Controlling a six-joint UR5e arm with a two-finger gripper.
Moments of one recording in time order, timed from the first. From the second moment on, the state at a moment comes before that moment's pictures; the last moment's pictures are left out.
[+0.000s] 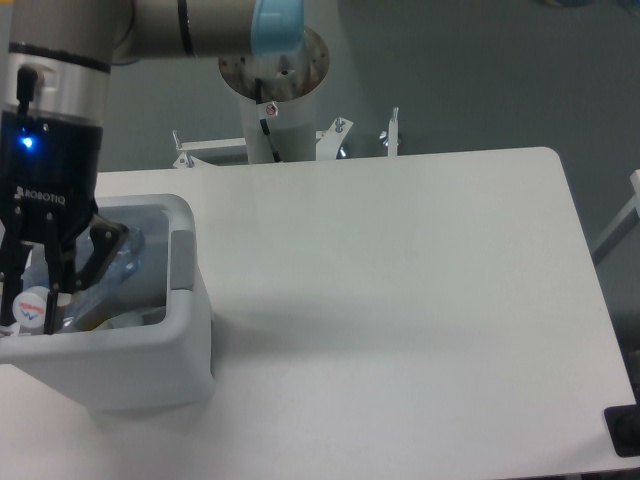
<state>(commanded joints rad) 2.02 -1.83 -1.39 -0.61 1.35 0.08</state>
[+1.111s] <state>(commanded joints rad) 1.97 -1.84 -1.46 -0.61 1.35 0.11</state>
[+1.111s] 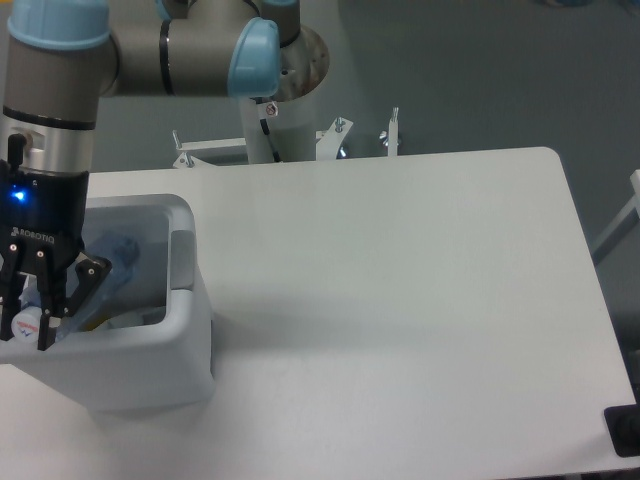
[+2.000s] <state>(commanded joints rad) 2.17 -1.83 -1.44 -0.62 1.42 0.24</state>
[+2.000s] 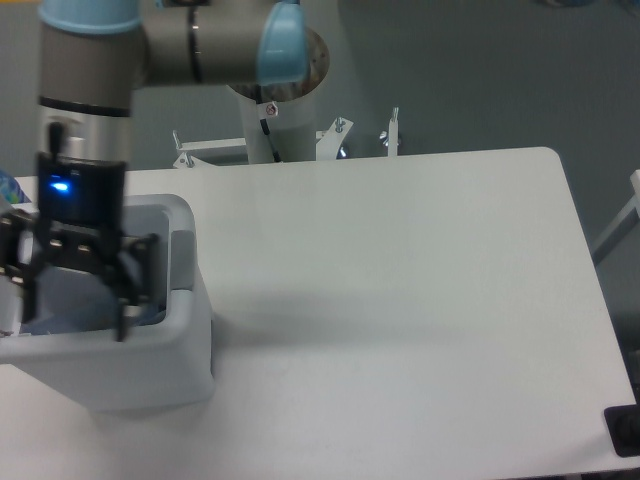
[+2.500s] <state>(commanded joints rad) 2.35 -1.83 -1.43 -0.65 1.48 0.43</state>
